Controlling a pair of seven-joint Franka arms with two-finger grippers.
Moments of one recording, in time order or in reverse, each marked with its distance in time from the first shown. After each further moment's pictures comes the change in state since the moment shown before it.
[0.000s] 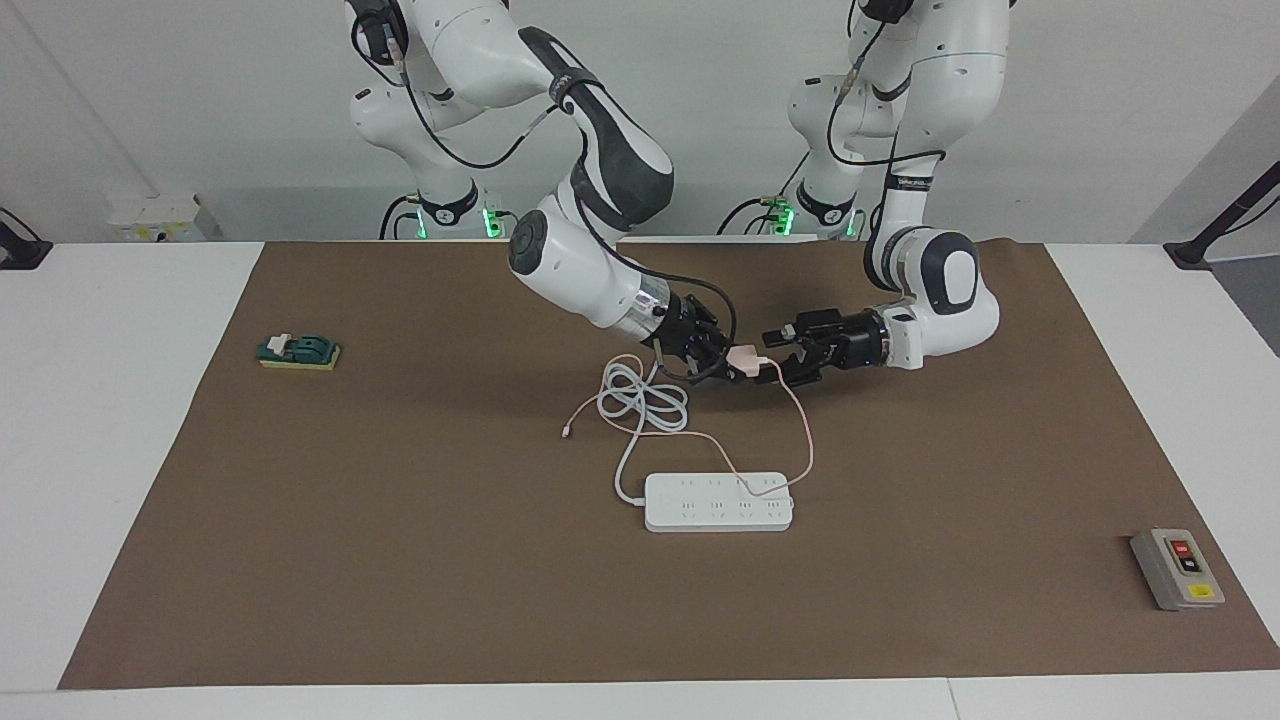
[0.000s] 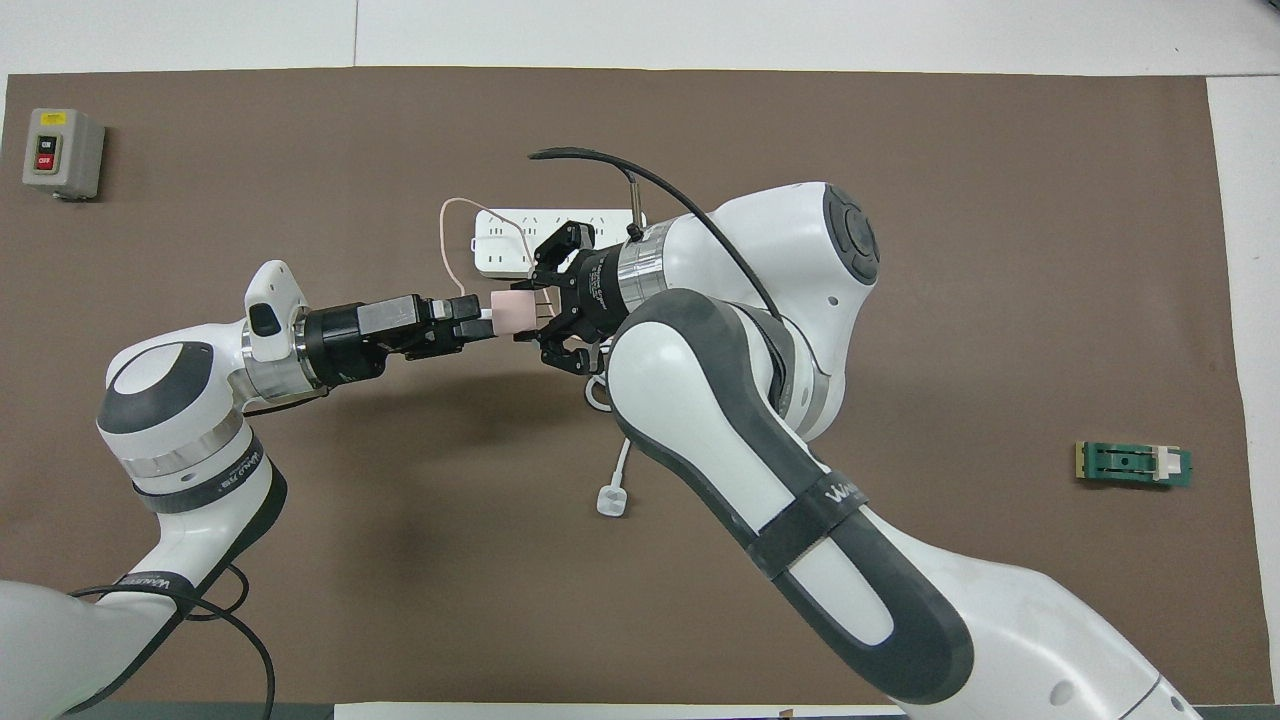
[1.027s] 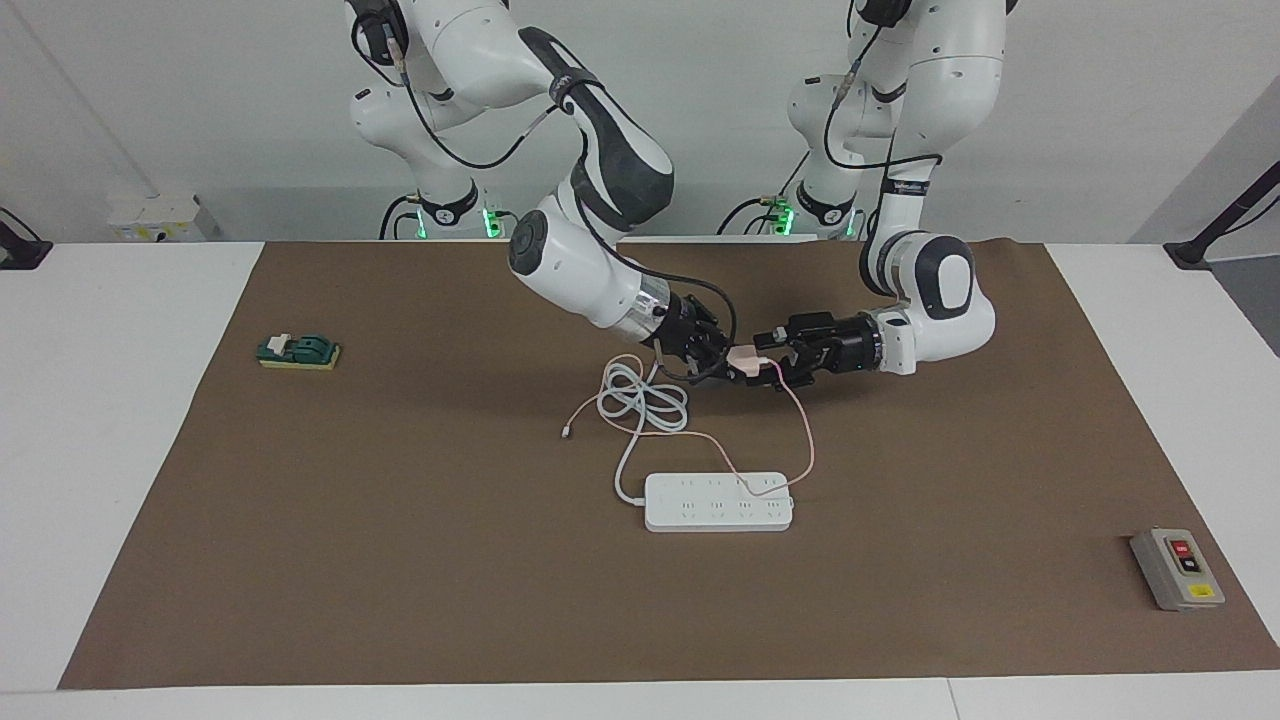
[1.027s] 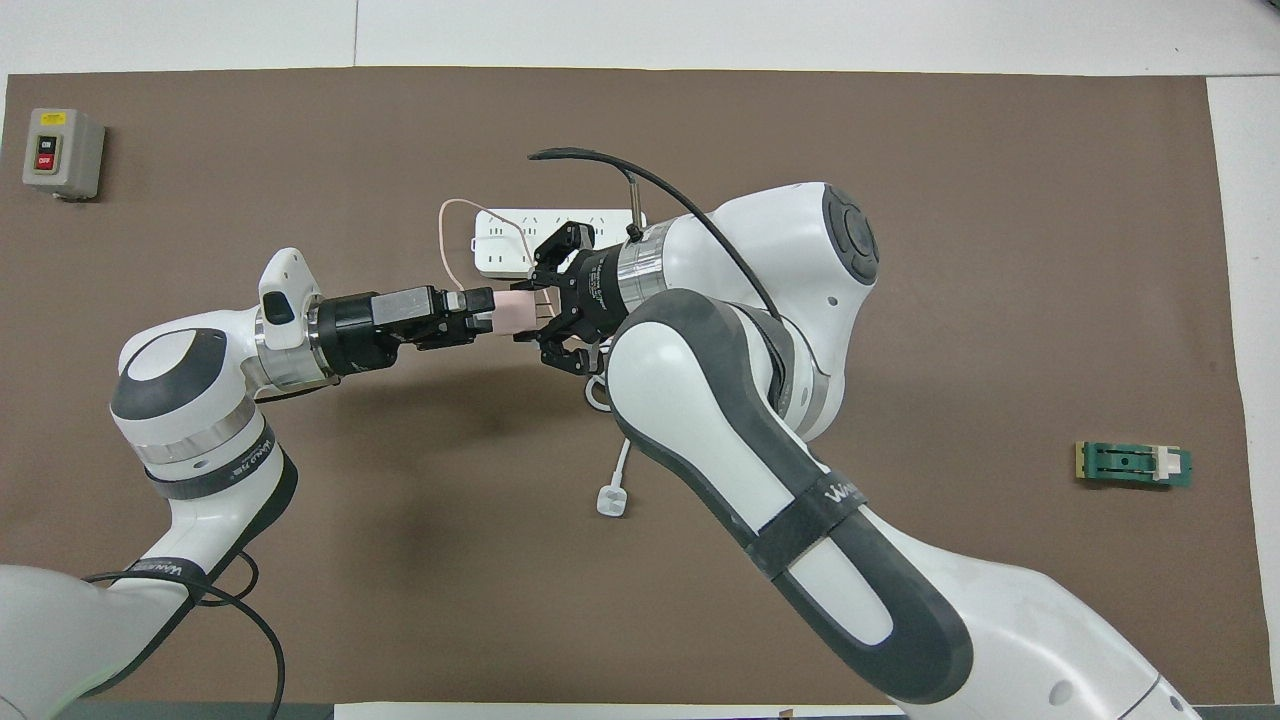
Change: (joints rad) left arm -0.023 0.036 -0.001 0.051 0.000 0.000 0.035; right arm 0.000 0.001 0.000 0.000 0.000 0.000 0.000
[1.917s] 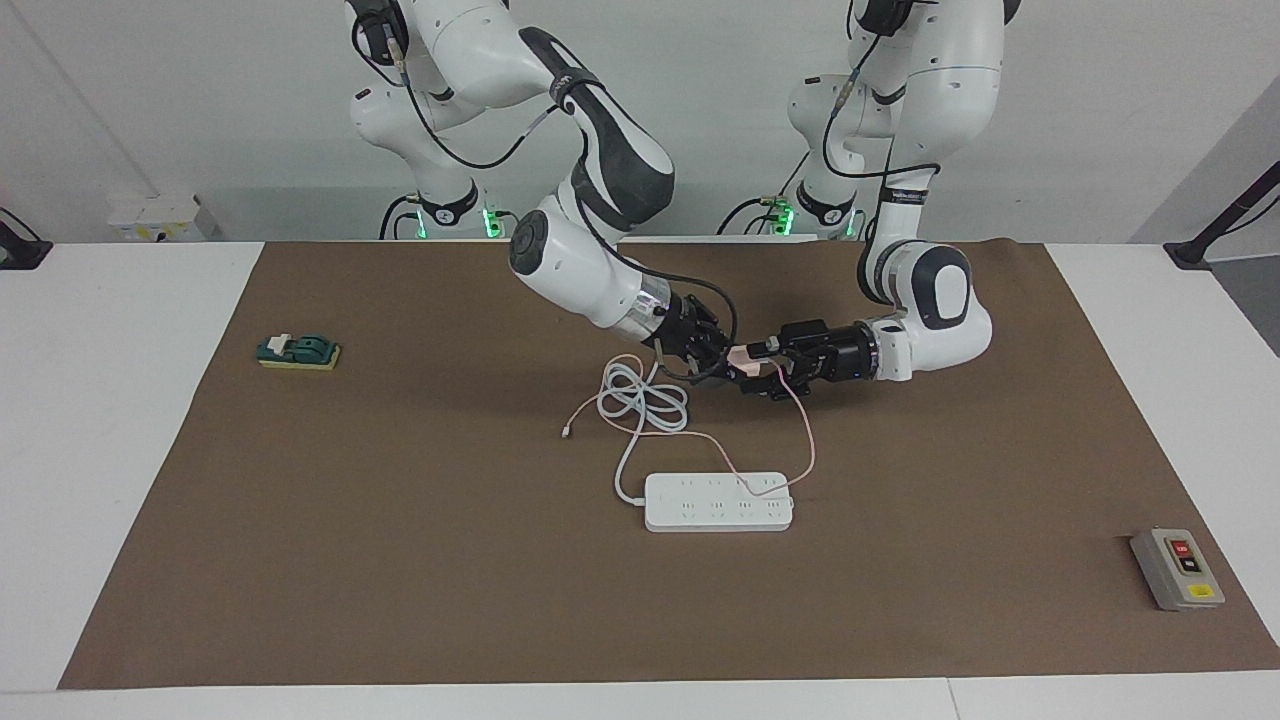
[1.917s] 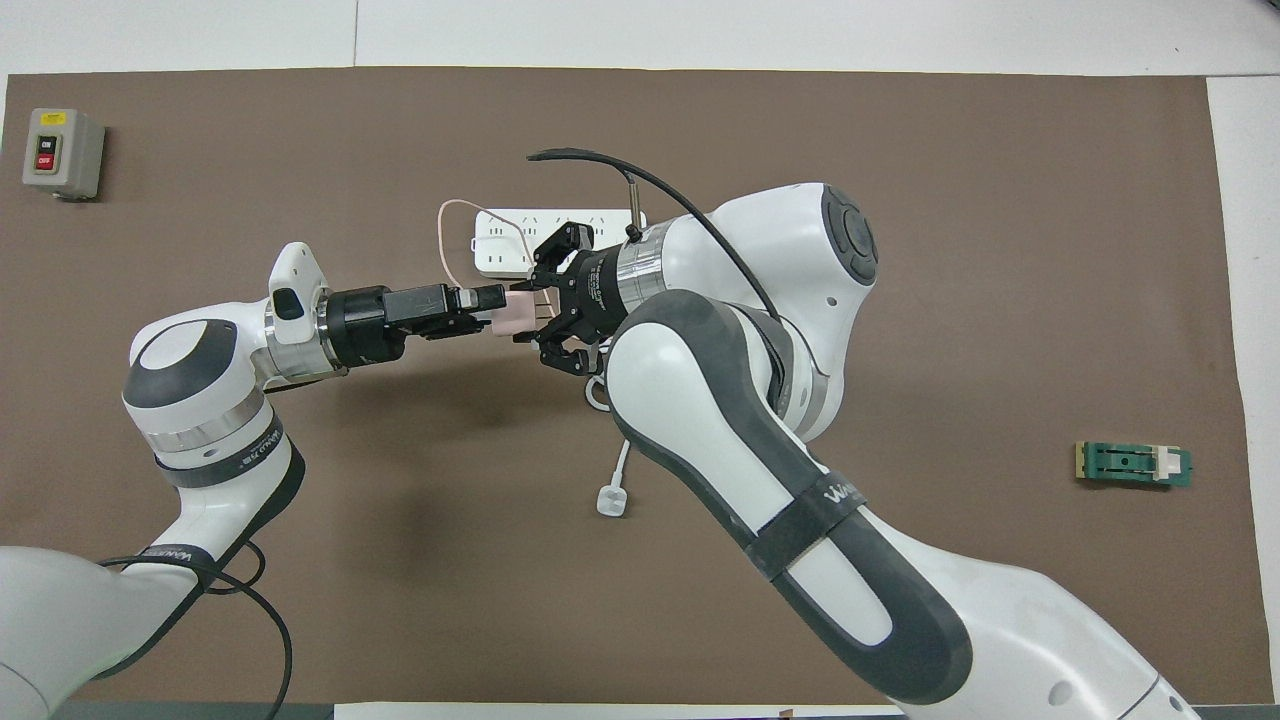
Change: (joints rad) left arm -0.004 0.028 0.000 0.026 0.000 -0.005 0.054; right arm 0.001 0.000 0.000 0.000 0.000 0.000 0.000
